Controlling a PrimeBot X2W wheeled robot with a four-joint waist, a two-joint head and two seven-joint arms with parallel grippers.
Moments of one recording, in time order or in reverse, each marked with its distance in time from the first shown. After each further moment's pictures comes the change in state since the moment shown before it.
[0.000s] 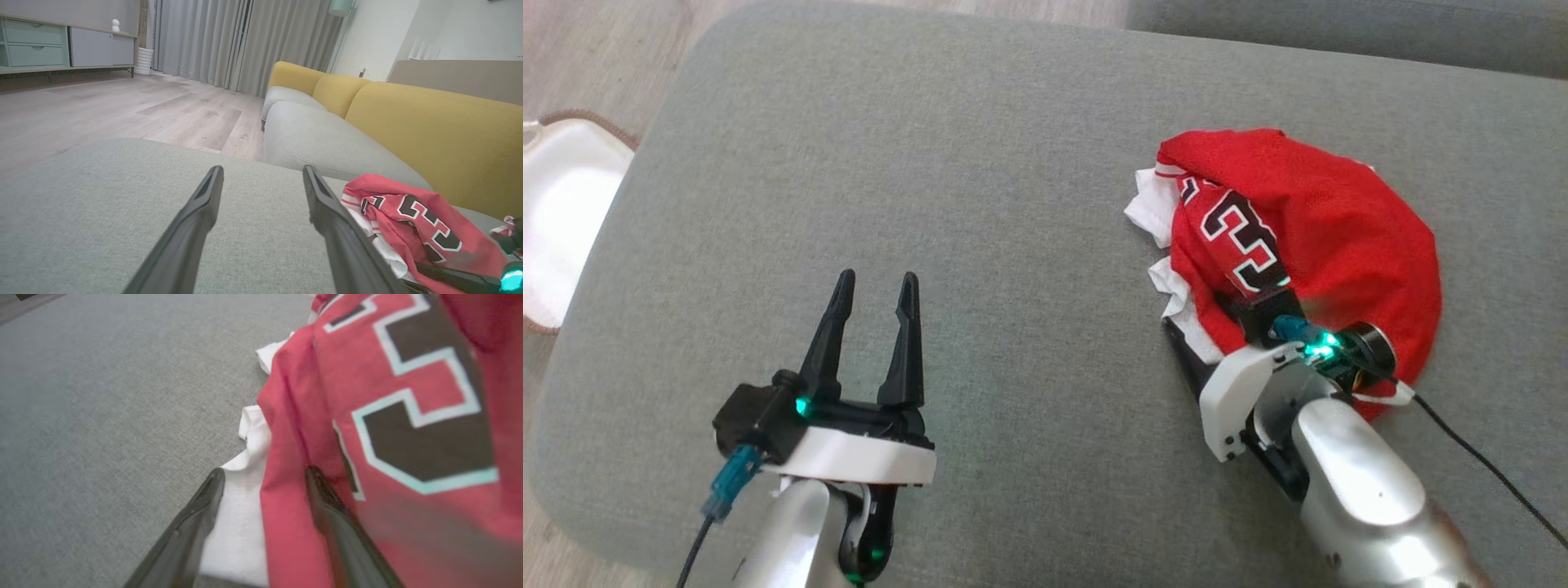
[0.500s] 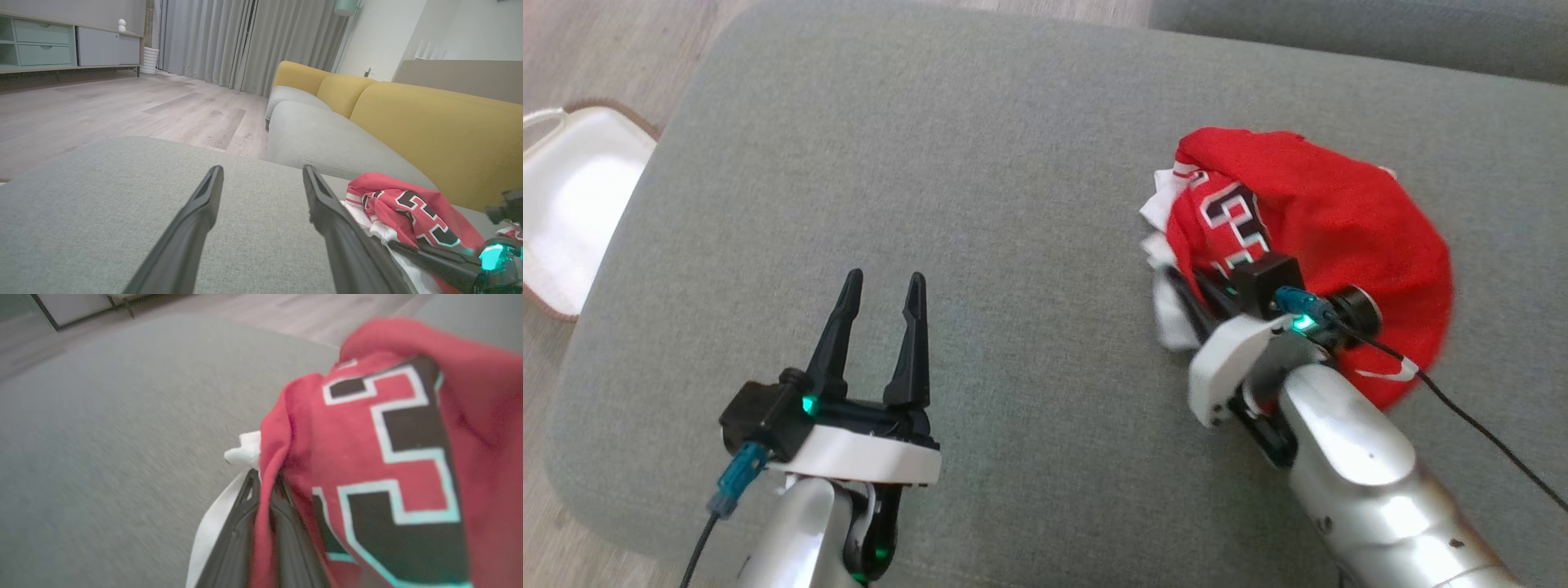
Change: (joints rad) left arm -0.007 -0.009 -0.001 0.013 0.006 -0.013 0.000; right arm -0.120 -0.007 0.073 0.125 0.088 0.000 -0.115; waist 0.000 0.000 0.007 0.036
